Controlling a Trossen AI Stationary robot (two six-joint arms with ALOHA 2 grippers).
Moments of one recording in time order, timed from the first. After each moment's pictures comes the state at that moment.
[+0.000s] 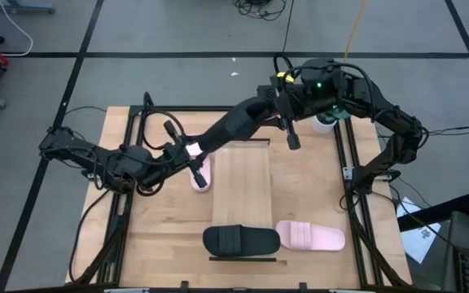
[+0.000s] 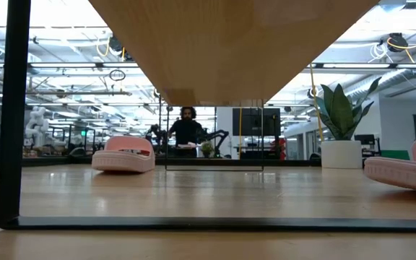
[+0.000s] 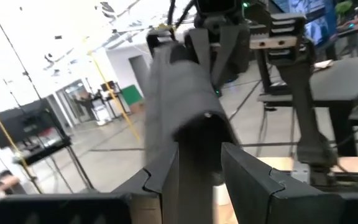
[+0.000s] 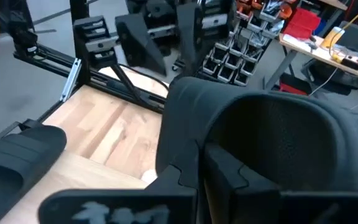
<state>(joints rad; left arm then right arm) -0.34 1.26 1.21 0.23 -0.86 0.46 -0.21 1.55 2.07 -0.93 -0.34 -0.42</state>
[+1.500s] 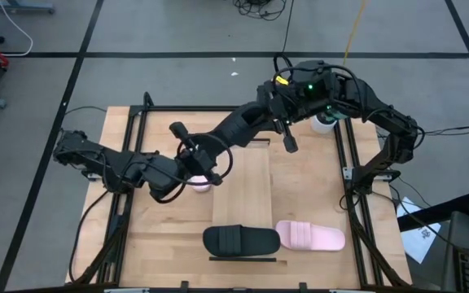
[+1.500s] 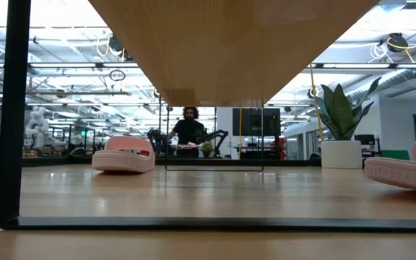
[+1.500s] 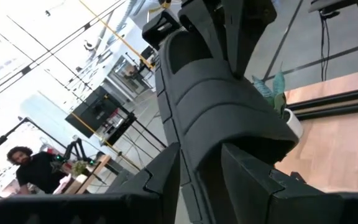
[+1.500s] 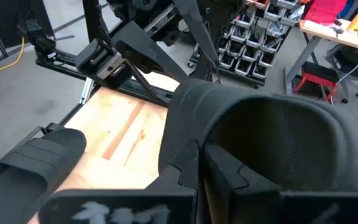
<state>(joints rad) -0.37 1.48 1.56 -0.18 -1.14 0.61 -0.21 1.58 2.07 -0.94 -0.40 -0.36</state>
